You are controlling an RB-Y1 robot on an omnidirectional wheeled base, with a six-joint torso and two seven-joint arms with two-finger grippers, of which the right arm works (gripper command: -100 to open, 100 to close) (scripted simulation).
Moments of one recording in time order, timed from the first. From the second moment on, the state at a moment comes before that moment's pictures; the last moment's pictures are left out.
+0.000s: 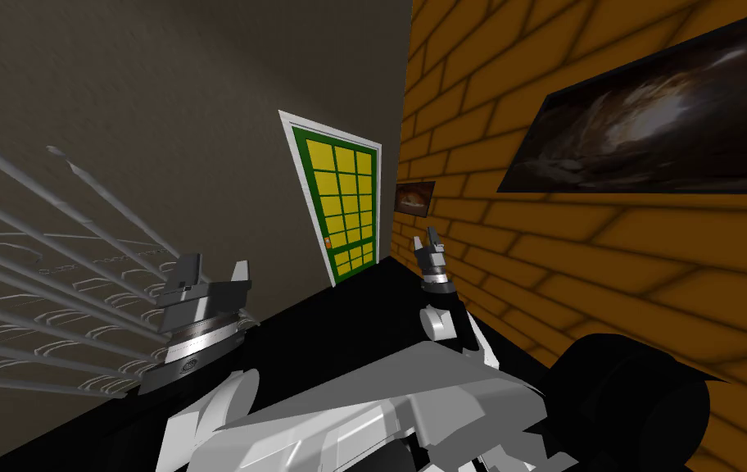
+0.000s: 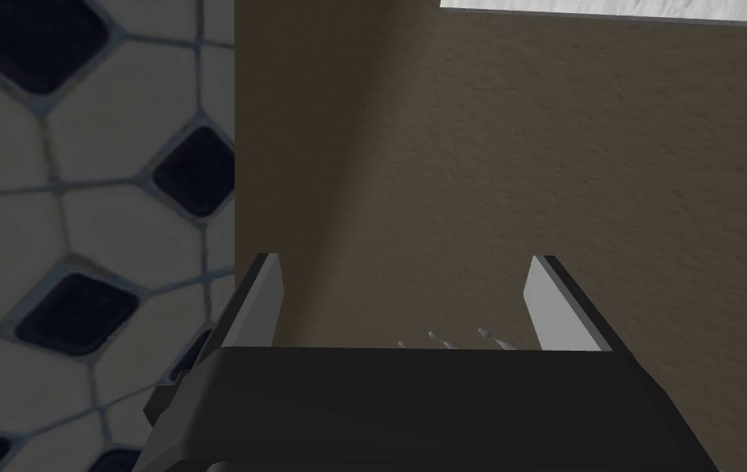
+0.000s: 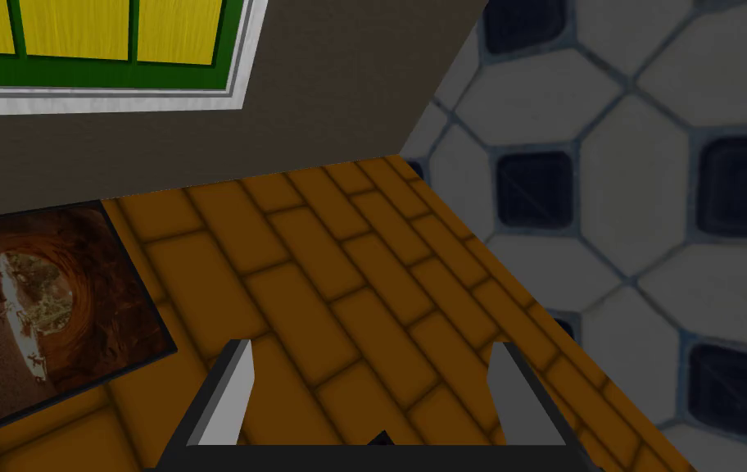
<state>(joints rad) 0.45 -0.01 -0.01 -2.38 -0.02 -0.40 0.01</state>
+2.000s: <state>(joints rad) 0.37 -0.08 -0.05 -1.95 0.03 -0.53 0.39</state>
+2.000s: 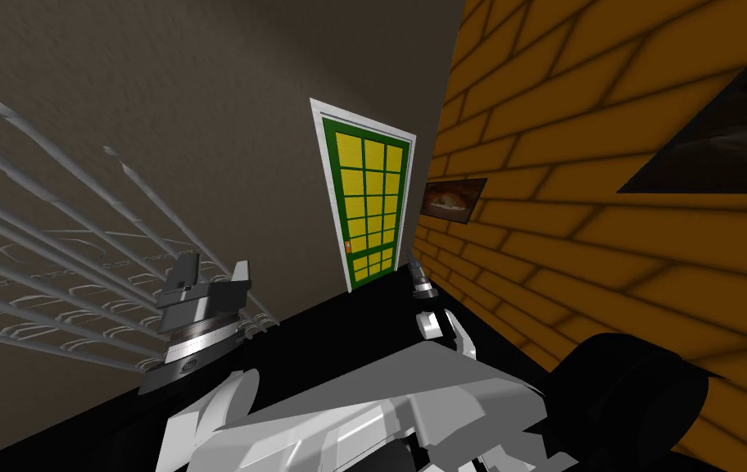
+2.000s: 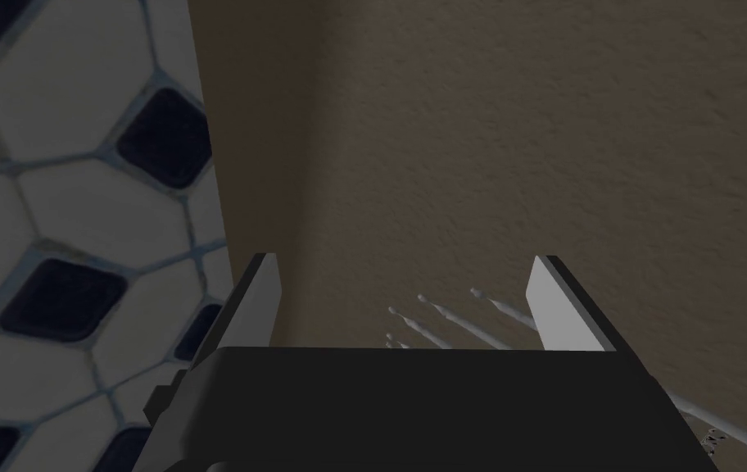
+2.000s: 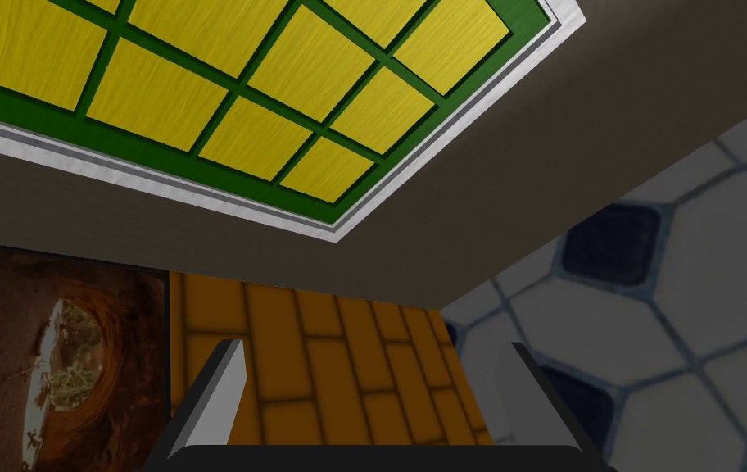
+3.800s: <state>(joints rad) 0.30 -0.10 -0.08 -1.53 0.07 -0.65 0.79</state>
